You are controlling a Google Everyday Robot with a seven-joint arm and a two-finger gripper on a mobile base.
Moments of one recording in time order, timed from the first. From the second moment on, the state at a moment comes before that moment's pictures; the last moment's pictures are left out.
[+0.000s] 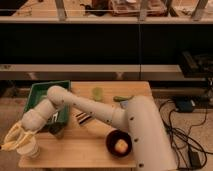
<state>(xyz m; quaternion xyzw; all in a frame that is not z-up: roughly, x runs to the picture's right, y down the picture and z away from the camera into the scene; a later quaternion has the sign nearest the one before) -0.386 0.203 0.581 -0.43 -0.71 -0.14 0.54</state>
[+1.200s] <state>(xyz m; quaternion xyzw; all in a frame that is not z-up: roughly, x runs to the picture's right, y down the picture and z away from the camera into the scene) -0.398 0.217 0.606 -0.45 -0.70 -0.13 0.54</state>
